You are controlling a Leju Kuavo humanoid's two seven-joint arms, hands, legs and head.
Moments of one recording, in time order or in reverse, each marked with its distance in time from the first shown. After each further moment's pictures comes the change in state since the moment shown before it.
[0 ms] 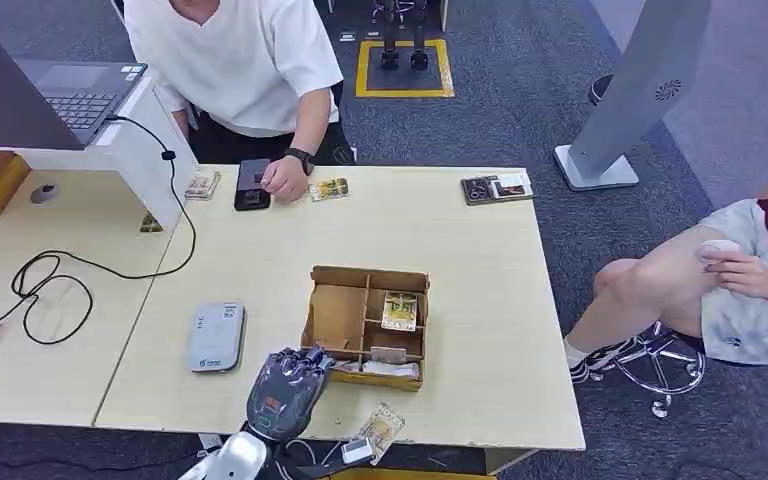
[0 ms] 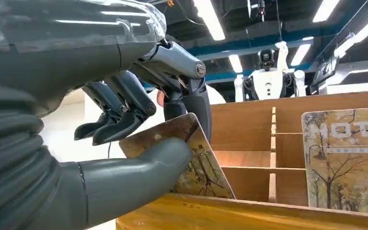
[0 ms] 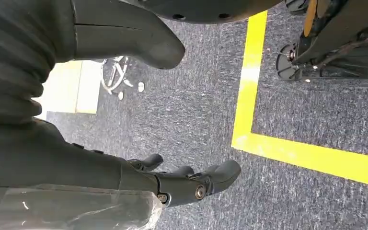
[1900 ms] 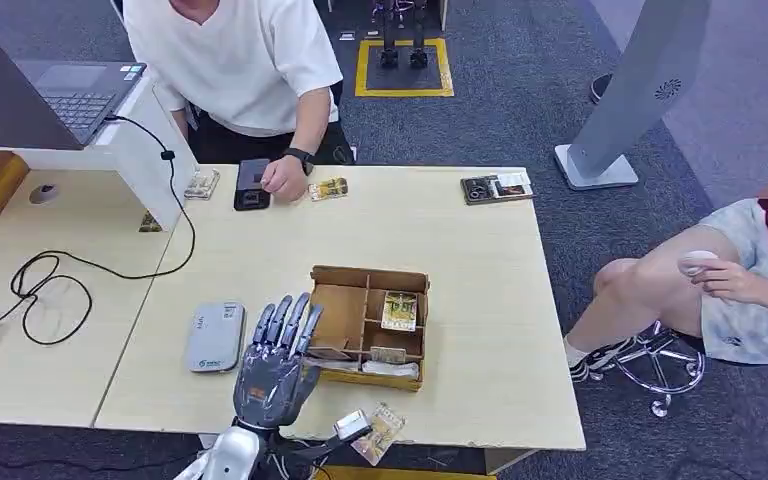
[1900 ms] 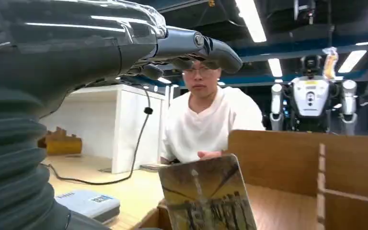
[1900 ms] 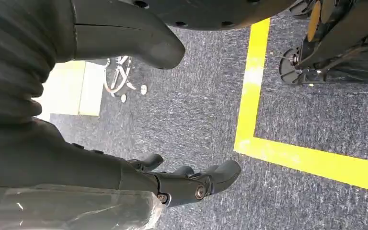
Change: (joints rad) left arm 0.004 0.000 0.015 -0.067 -0.025 -0.002 0.143; right arm 0.000 0.006 0.000 0.000 0.000 0.008 0.011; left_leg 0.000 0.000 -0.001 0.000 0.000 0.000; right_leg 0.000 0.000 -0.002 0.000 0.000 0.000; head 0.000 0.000
